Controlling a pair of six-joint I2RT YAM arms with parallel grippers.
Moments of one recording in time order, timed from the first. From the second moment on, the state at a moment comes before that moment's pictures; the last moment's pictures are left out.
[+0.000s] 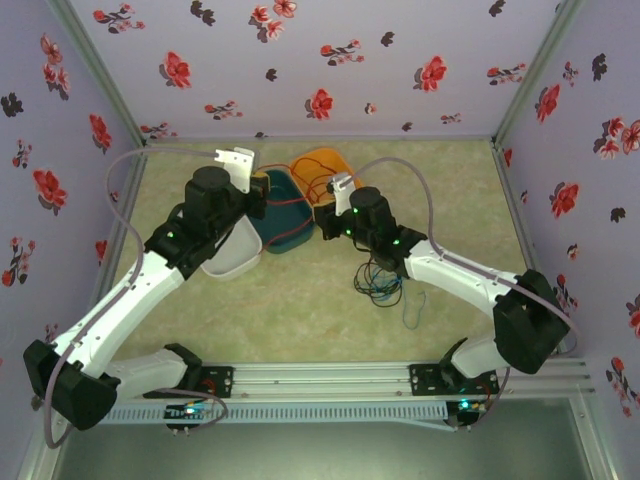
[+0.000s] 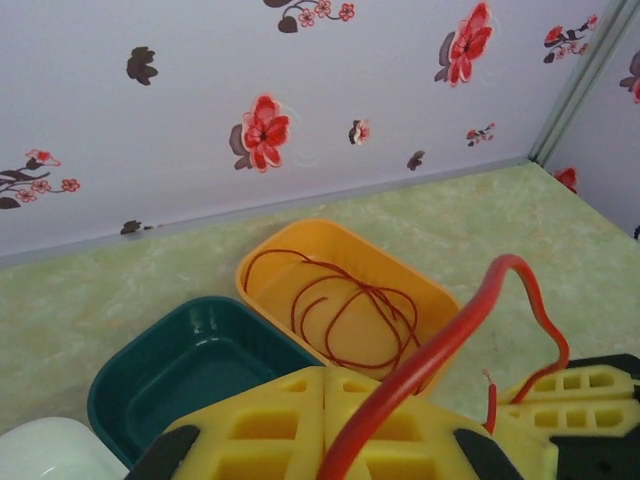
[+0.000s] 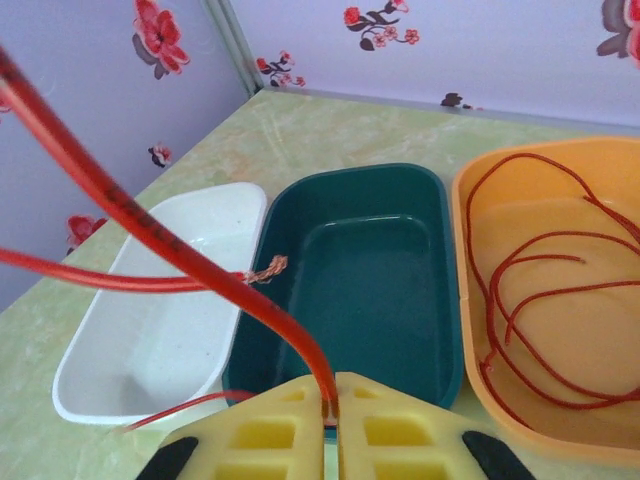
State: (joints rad) left arm -0.60 1.13 1.13 -0.30 -0.13 -0.15; right arm 0.75 1.43 0.97 0.10 -0.05 0.27
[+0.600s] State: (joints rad) left arm -0.55 1.44 1.33 -0.33 0.00 -0.19; right arm 0.53 1.52 1.45 -0.46 0.02 0.38
